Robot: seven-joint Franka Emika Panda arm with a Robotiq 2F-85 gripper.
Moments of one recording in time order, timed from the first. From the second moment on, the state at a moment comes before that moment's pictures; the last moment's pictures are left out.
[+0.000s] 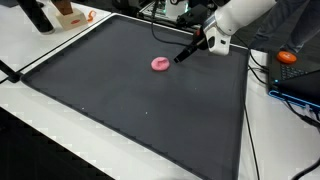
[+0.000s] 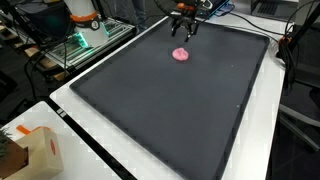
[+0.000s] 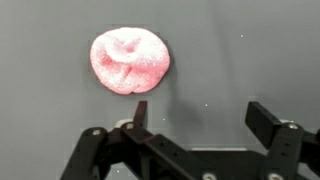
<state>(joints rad) 0.35 0.46 0.26 -2.04 -0.62 2.01 -0.35</state>
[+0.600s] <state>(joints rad) 0.29 0.50 0.23 -1.94 -0.50 2.01 -0.31</state>
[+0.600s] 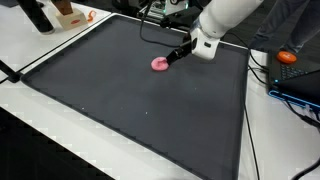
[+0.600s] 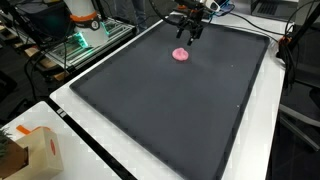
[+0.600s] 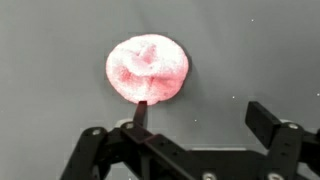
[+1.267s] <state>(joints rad) 0.22 0.57 0.15 -1.81 -0.29 2.05 -0.09</state>
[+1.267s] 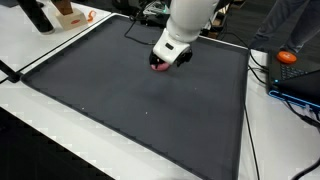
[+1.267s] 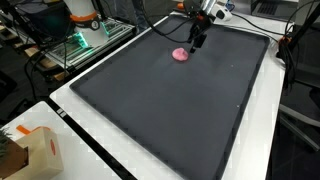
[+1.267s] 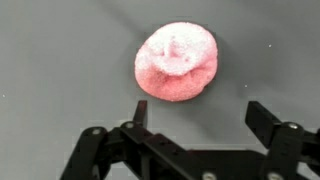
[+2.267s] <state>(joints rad) 0.09 0.60 0.04 -1.76 0.04 2.07 0.23</state>
